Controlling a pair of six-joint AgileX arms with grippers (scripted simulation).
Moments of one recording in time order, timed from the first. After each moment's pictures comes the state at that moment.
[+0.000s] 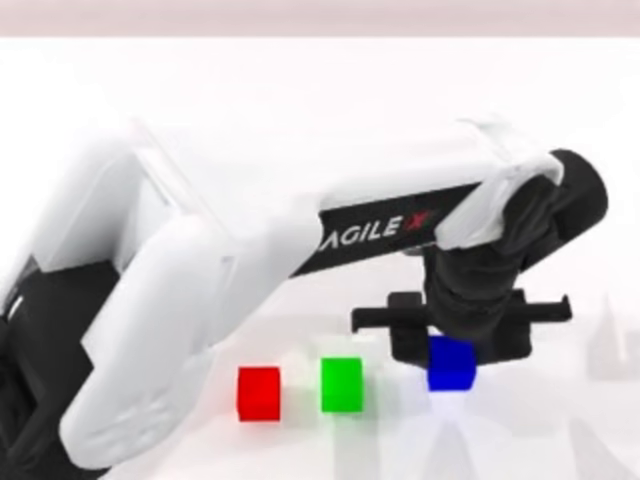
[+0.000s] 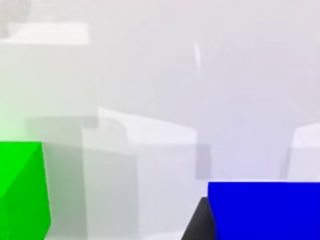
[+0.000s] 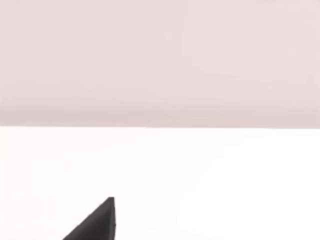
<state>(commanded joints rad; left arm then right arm) -1.00 2.33 1.90 -1.12 -0.01 -0.99 0.01 0.00 0.00 0.00 0.00 0.00</state>
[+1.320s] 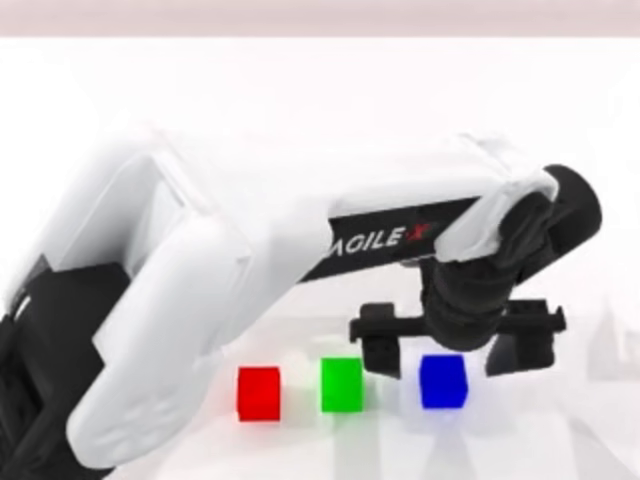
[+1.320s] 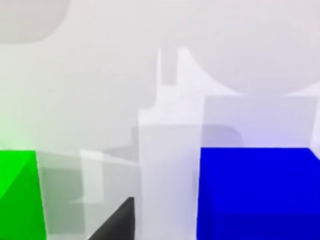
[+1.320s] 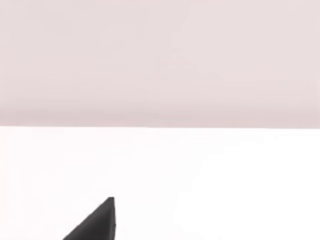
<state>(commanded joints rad) -1.00 2.33 1.86 -1.08 -0.01 -1.00 0.01 0.00 0.00 0.00 0.00 0.00</state>
